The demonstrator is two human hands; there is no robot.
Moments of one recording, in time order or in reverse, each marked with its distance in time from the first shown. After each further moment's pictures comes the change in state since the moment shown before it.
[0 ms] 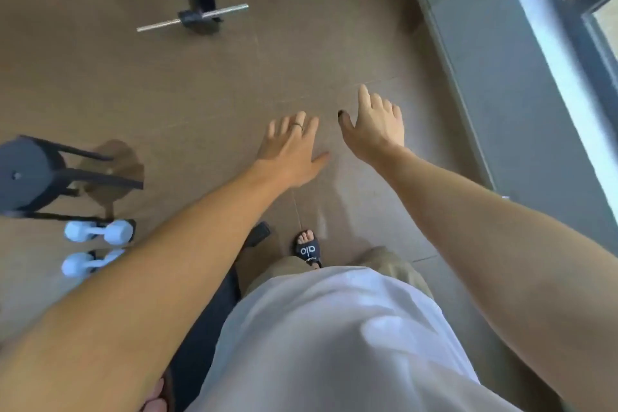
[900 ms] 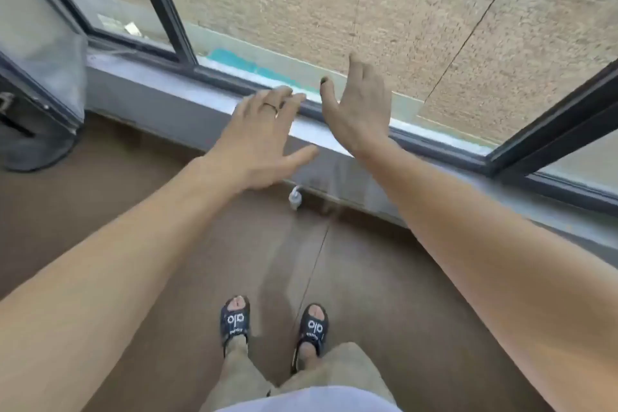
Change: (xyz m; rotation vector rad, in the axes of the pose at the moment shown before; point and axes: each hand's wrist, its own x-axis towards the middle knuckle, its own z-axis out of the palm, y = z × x) left_hand 0.013 0.591 -0.099 0.183 0.231 1.064; right_hand -0.255 0.515 -0.217 0.191 0.825 0.866
